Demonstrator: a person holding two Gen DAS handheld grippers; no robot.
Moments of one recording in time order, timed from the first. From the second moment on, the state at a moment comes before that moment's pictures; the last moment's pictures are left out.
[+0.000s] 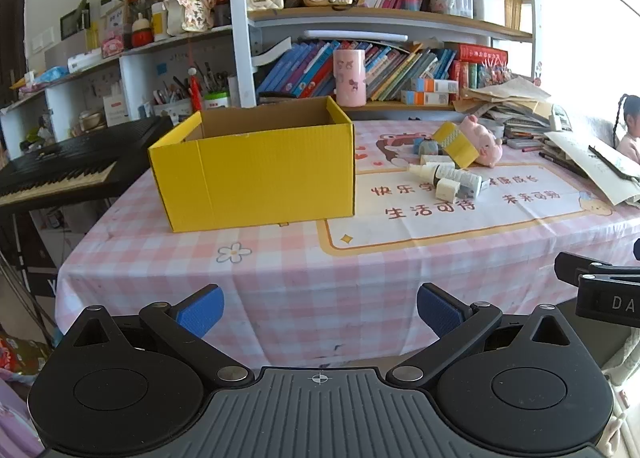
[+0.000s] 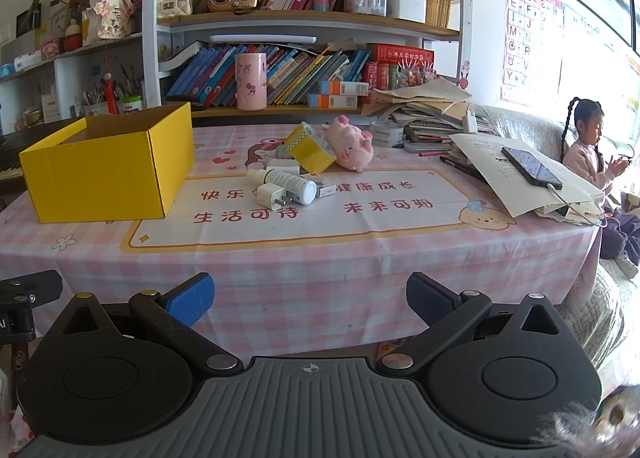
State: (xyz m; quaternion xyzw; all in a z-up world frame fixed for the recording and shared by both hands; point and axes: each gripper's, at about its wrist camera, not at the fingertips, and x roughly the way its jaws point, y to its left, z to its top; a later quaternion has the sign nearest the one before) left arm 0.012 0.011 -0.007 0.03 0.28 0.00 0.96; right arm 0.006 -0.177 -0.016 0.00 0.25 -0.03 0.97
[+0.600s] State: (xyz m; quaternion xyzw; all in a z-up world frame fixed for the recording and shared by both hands) left arm 0.015 0.015 -0.008 0.03 0.29 0.00 0.96; right arm 0.007 -0.173 -0.019 0.00 0.25 -0.03 0.97
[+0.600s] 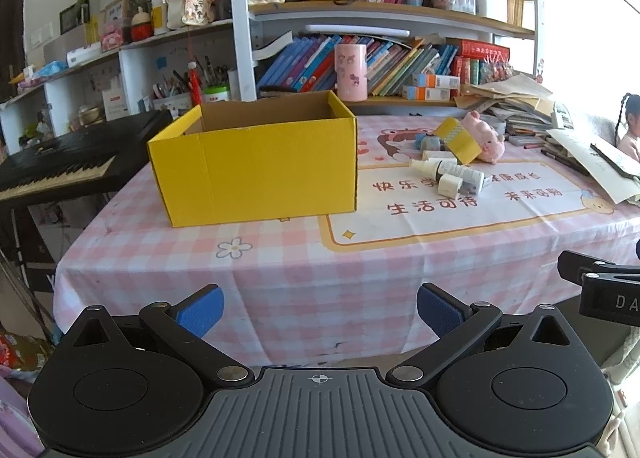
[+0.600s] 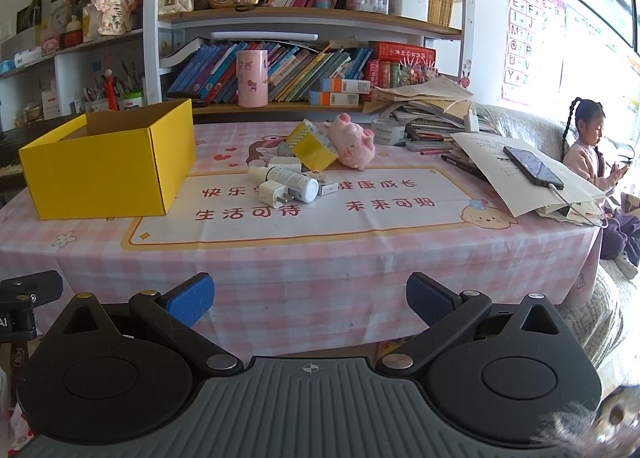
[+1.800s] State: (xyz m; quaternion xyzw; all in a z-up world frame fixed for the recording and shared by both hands) left arm 0.020 0.013 -0.007 0.02 0.29 -0.01 0.96; right arm 0.009 -0.179 -0.014 0.01 0.26 -0.04 0.97
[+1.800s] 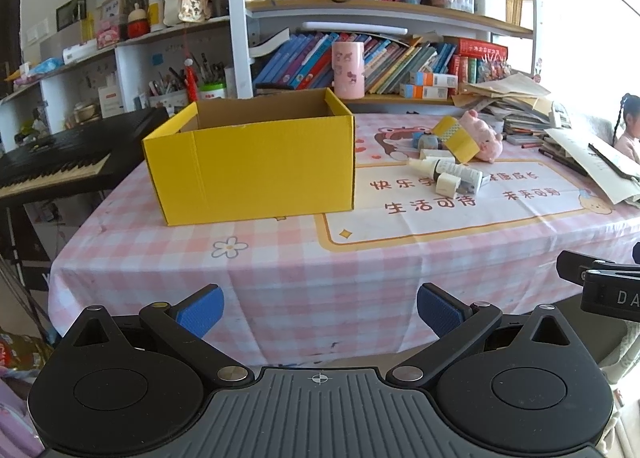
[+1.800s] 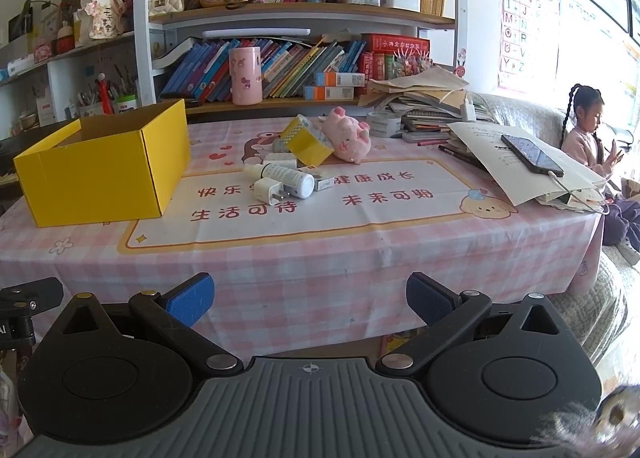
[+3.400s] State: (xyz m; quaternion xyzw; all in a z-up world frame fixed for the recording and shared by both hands) left arm 0.053 -0.028 -0.009 0.06 0.30 -0.03 0.95; right arm 0.045 -0.195 -0.014 0.02 0.28 0.00 0.96
